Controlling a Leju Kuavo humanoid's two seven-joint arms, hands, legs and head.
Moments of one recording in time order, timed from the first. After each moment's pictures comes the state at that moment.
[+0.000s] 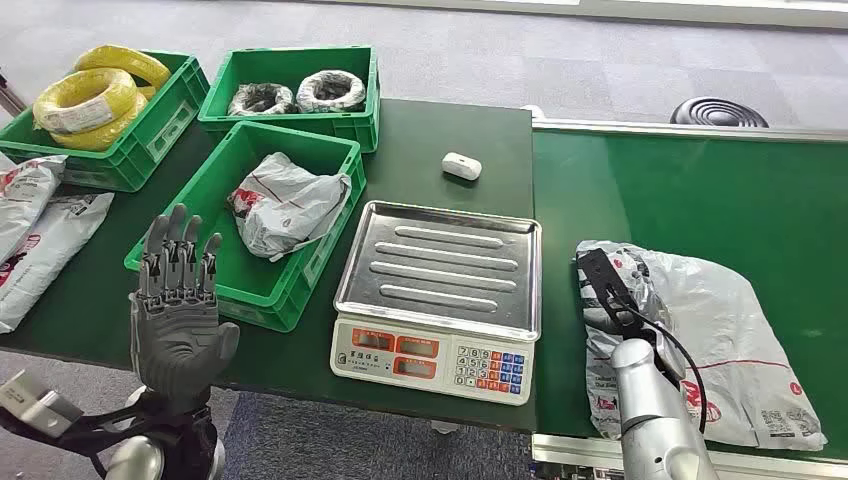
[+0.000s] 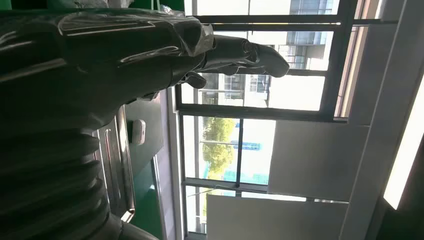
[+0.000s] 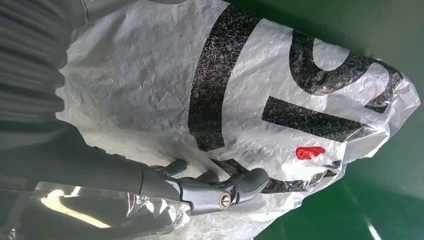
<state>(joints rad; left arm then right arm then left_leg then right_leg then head) 0.04 -0.22 -0.07 -1.83 0.14 -0.28 -0.60 -0.59 0.05 -0.40 -0.63 1.13 -0.07 0.04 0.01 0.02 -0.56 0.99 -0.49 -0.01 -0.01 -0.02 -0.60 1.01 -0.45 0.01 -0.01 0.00</state>
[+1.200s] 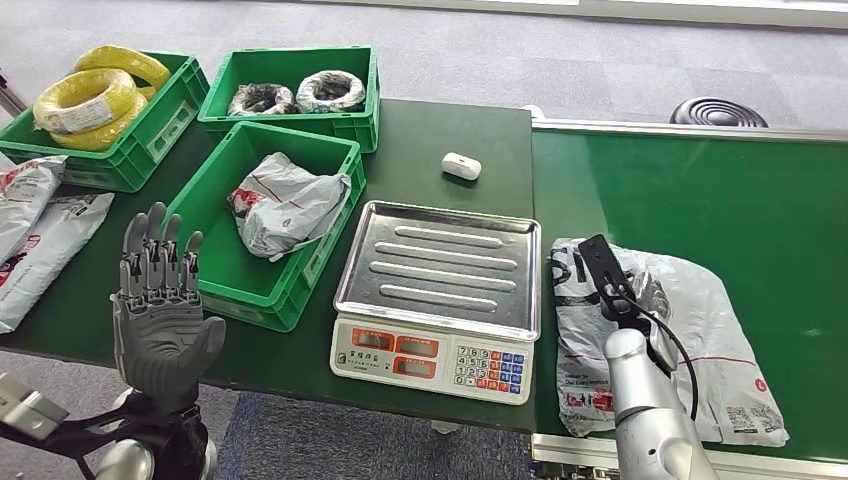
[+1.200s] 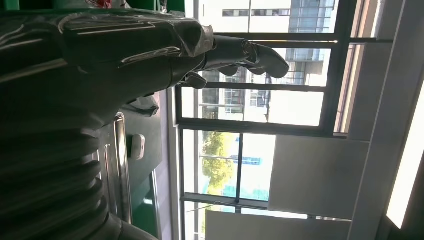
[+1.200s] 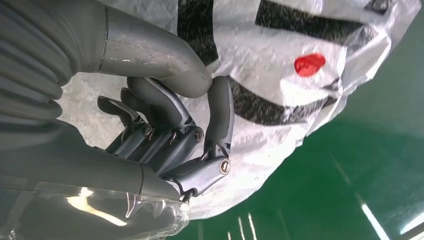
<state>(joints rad) 0.05 -0.24 -0.03 -1.85 0.13 -0.25 -0.59 -0.62 0.06 -0.36 -0.62 1.09 -0.17 0.05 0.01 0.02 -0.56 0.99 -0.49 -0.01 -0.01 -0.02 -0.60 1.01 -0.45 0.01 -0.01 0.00</state>
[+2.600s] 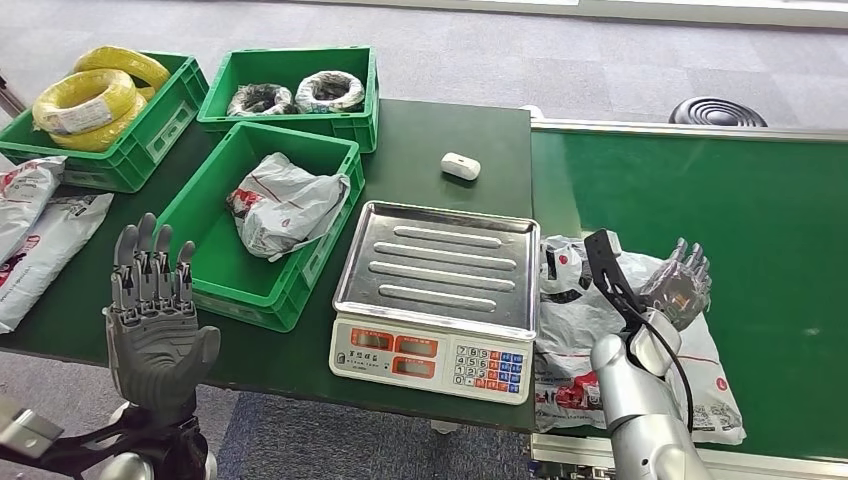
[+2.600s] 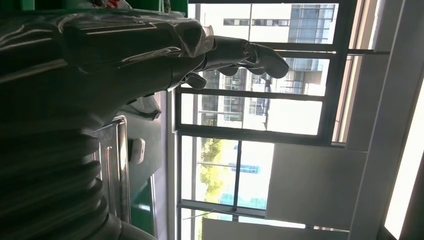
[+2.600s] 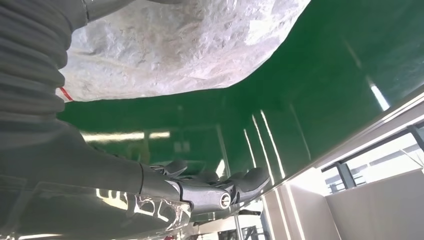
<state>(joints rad) 0.09 -0.23 -0.06 -1.88 0.14 -0.20 -0.62 -0.58 0.06 -0.25 -0.64 1.34 -0.55 0.24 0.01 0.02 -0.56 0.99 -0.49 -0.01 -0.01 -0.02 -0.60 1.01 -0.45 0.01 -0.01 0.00</state>
